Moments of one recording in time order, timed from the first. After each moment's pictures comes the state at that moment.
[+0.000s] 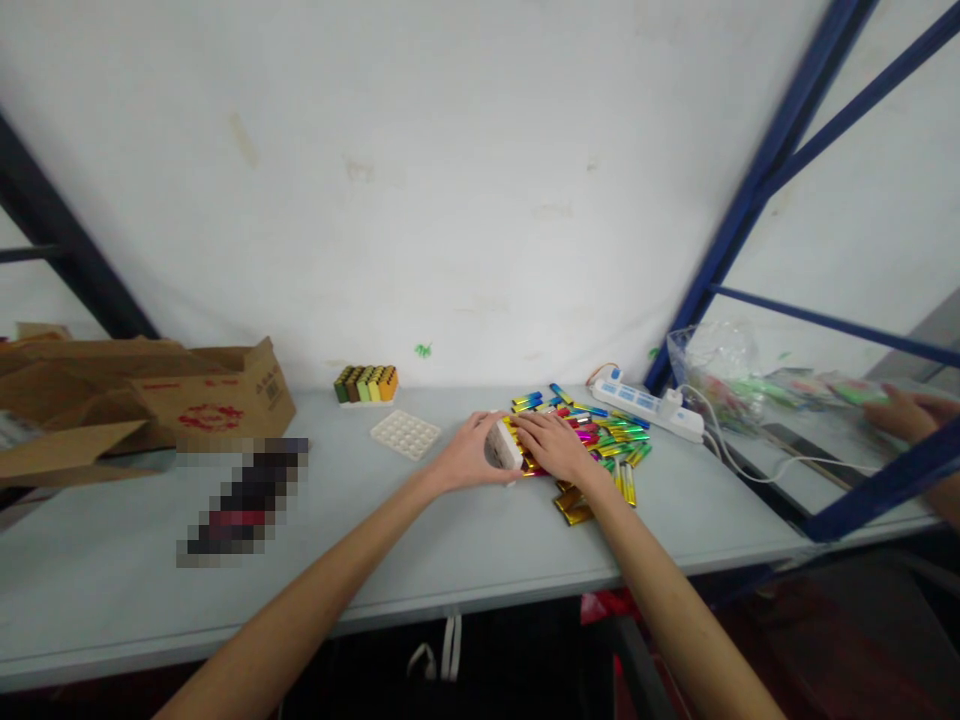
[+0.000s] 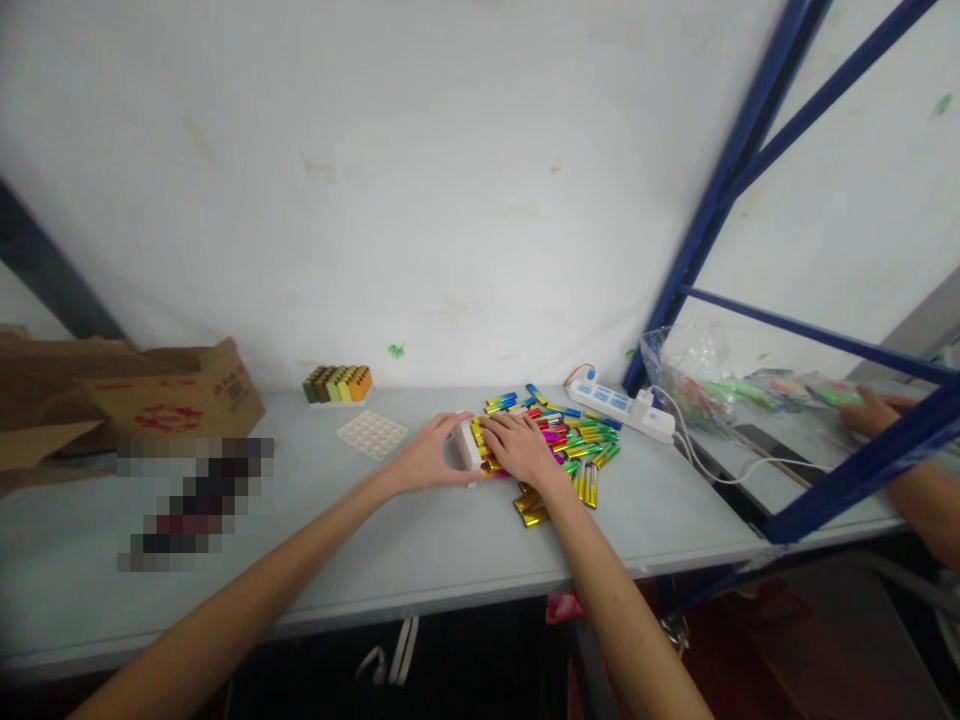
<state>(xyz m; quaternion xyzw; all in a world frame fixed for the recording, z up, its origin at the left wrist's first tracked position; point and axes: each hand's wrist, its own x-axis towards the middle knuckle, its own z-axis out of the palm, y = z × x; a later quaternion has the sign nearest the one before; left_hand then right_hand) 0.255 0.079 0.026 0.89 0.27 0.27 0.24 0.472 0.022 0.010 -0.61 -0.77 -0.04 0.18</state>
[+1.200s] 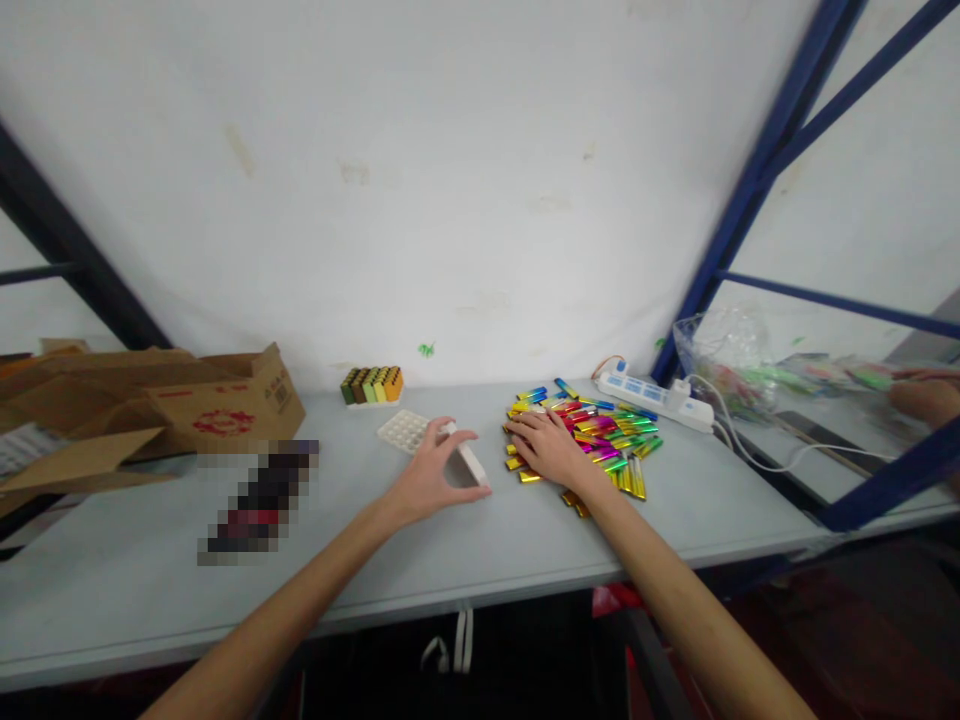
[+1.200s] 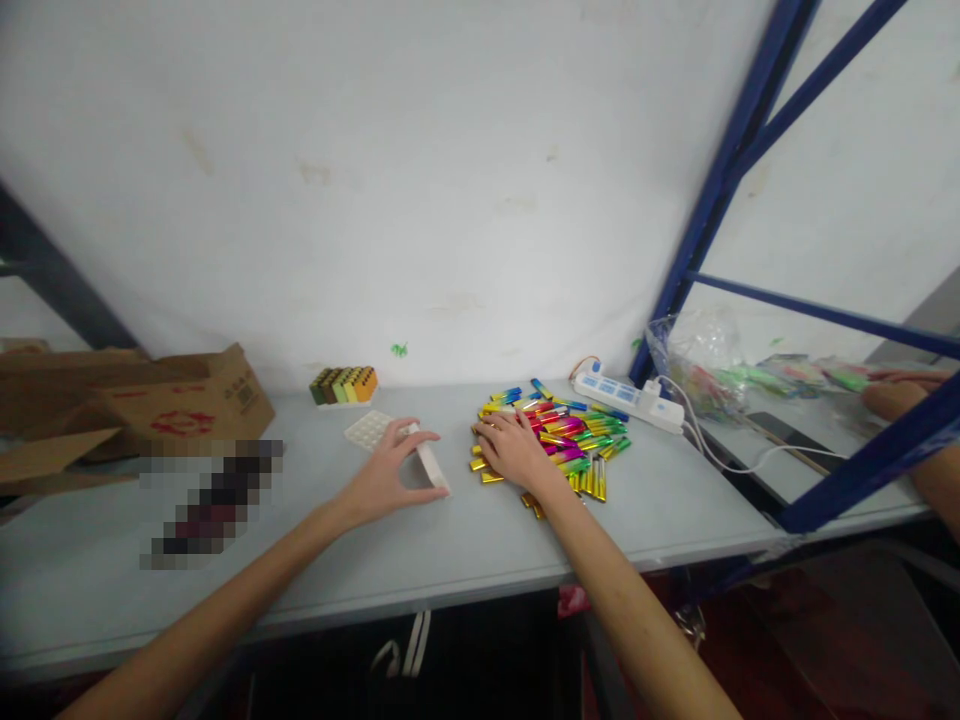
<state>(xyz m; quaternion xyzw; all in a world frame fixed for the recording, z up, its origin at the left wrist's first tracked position) 0.184 0.063 0.014 0.89 0.33 0.28 0.17 0.449 0.019 0.009 -0.58 -0.79 -0.05 0.20</state>
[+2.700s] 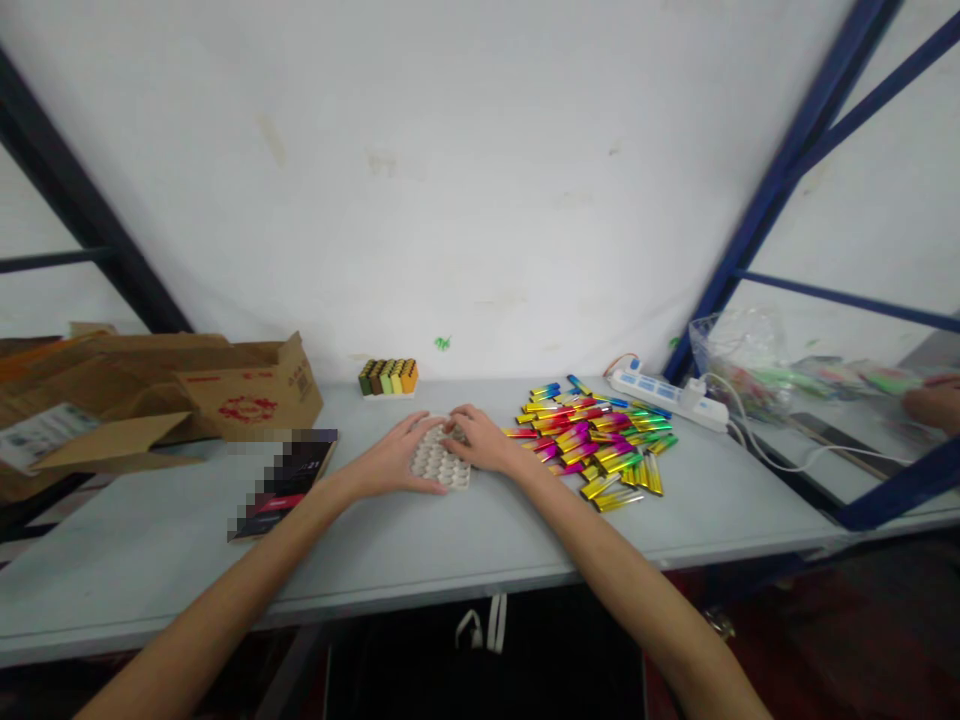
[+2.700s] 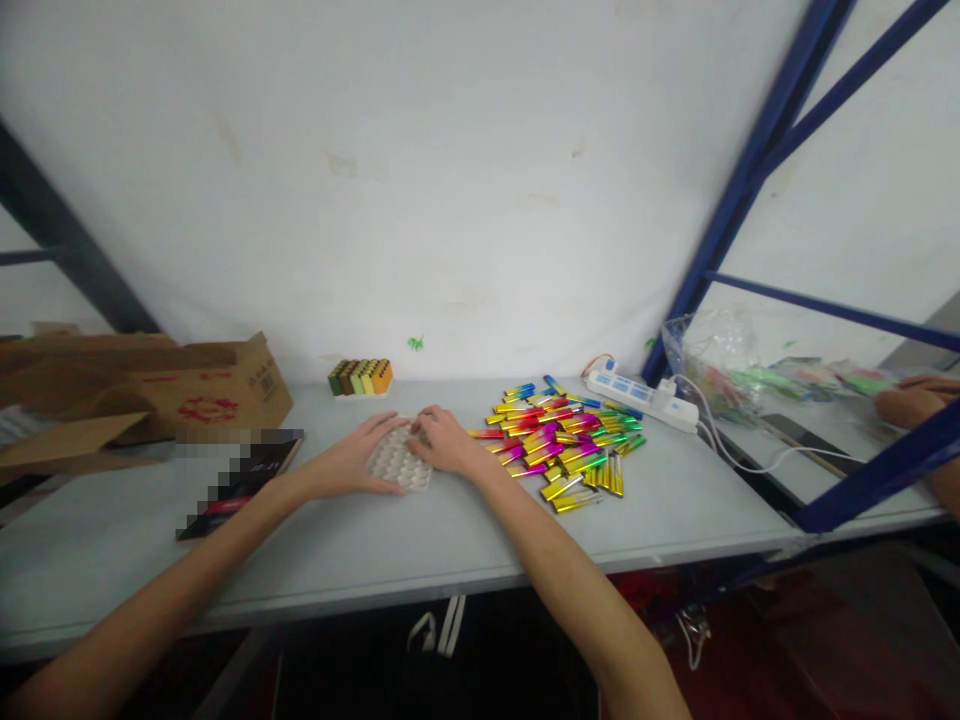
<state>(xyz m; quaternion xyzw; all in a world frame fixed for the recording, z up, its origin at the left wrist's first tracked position) 0.103 0.116 0.016 0.93 0.31 0.16 0.13 0.333 0.091 -0.005 -0.47 -0.83 0.08 0.28</state>
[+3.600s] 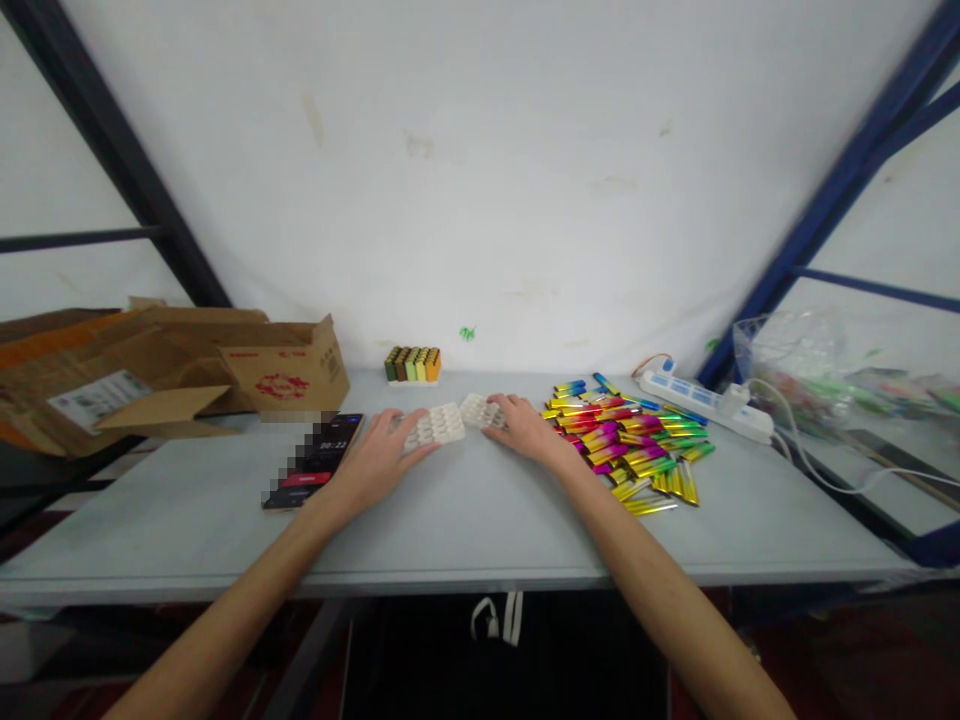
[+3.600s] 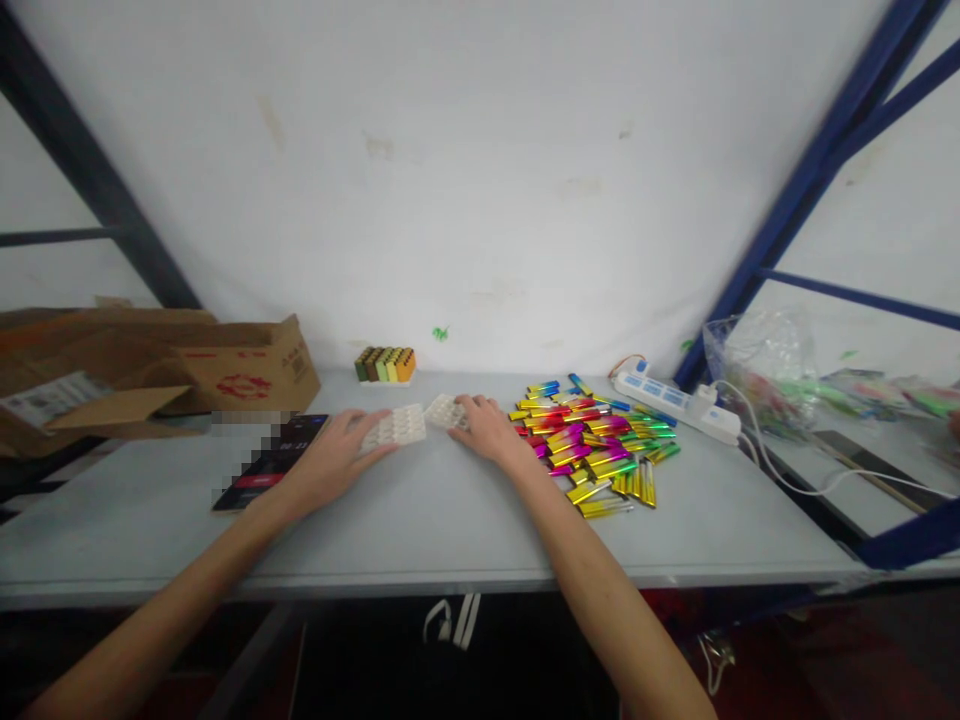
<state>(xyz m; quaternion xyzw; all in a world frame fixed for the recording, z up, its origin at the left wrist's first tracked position) 0.069 0.085 0.015 0.86 0.45 0.22 0.02 0.358 0.079 0.005 -0.58 -0.78 0.09 0.23</state>
